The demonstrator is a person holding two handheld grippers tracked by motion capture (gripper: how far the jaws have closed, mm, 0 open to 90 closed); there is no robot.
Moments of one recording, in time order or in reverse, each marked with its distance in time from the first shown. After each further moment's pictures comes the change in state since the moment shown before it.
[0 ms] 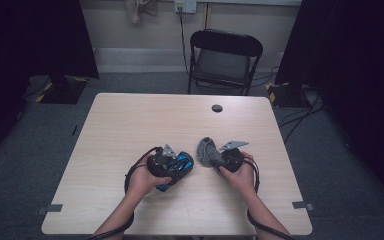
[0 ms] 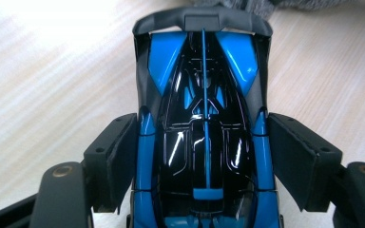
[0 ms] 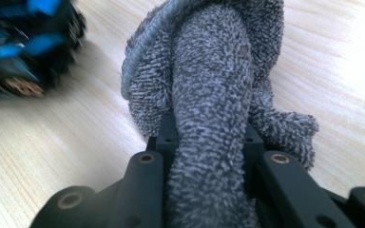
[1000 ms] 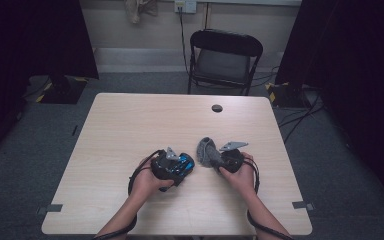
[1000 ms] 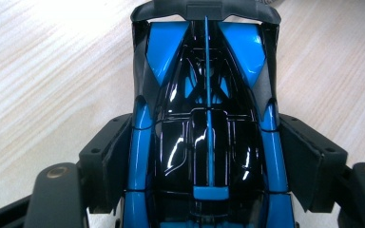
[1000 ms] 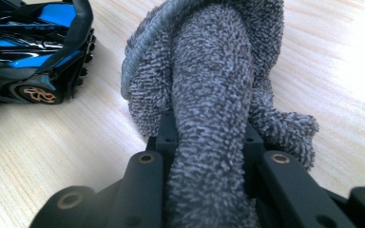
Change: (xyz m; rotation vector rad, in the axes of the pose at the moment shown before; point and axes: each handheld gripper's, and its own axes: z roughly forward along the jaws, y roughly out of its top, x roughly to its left) left arm -0.004 -0.006 0.011 0.024 0.028 -0.011; right arm 0.001 -0.001 0.000 -0.009 -0.007 -0.017
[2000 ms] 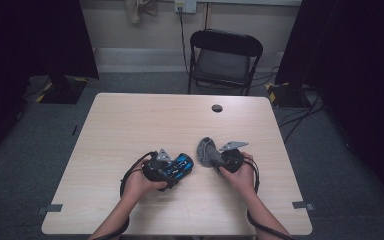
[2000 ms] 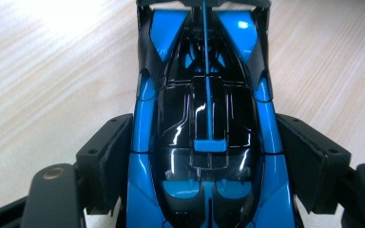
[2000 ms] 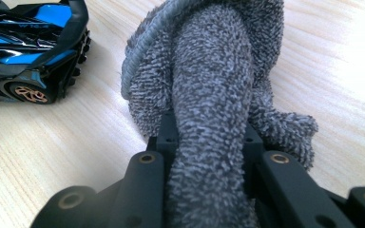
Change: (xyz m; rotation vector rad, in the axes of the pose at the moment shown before) left arm 0.008 -0.016 -0.011 -0.030 -0.054 -0.015; right arm 0.000 0.001 0.000 0.004 -0.001 0.003
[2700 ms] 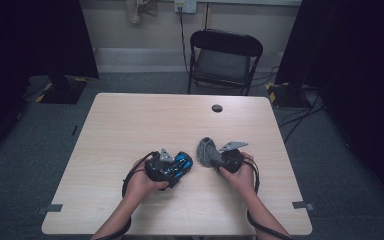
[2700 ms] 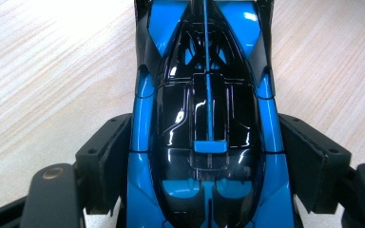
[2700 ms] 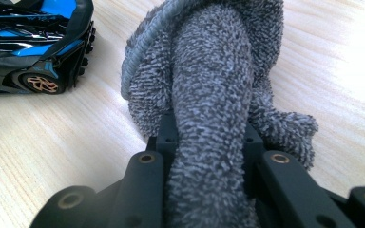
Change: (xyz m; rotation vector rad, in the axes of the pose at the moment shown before) left arm -0.004 0.003 0.003 0.023 0.070 0.007; right arm 0.000 -0.001 0.000 -0.004 0.000 -0.003
